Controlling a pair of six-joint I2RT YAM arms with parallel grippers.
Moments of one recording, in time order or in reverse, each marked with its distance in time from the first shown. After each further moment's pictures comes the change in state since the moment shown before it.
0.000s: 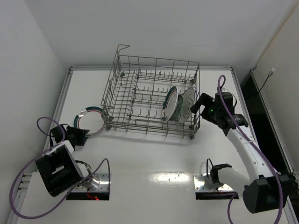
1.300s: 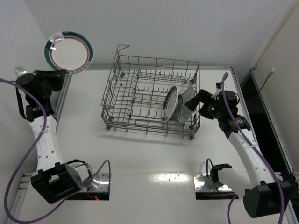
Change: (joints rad) left arm -0.109 -0.061 0.867 -0.212 0.031 -0.294; right arm 0.000 -0.047 -0.005 0.114 -0.186 0.003
